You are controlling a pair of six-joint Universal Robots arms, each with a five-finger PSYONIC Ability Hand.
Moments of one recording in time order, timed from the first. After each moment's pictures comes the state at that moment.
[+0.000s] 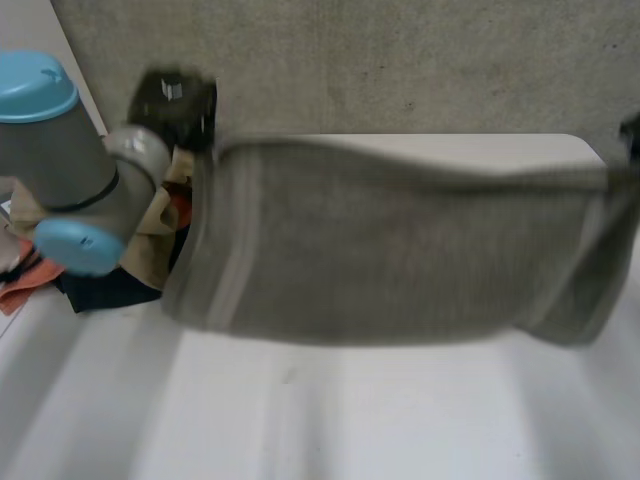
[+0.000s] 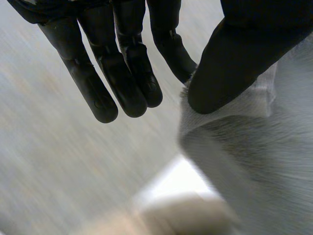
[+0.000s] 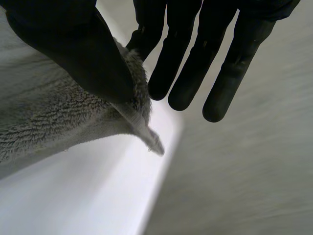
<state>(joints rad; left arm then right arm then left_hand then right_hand) 4.36 -2.16 -1.00 3.28 -1.49 3.51 1.55 -1.10 0.99 0.32 1.48 2.39 1.13 1.20 1.20 1.20 0.98 1.13 1.18 1.19 1.20 1.01</state>
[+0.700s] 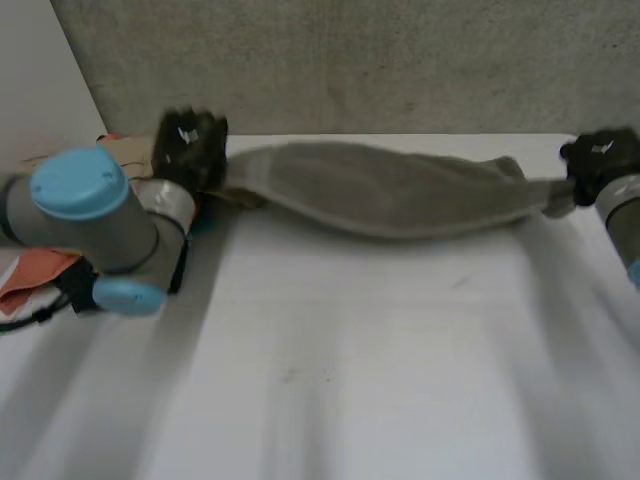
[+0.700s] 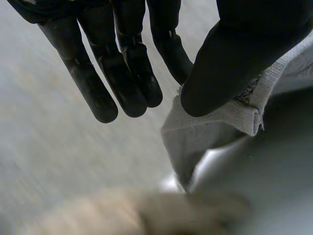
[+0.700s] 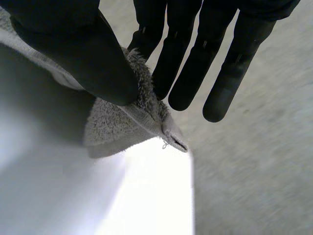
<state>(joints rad) 4.33 -2.24 -1.25 3.62 -1.53 3.46 1.64 -0.94 1.18 -0.12 1.51 2.56 1.13 1.20 1.20 1.20 0.99 1.13 1.18 1.19 1.20 1.01</state>
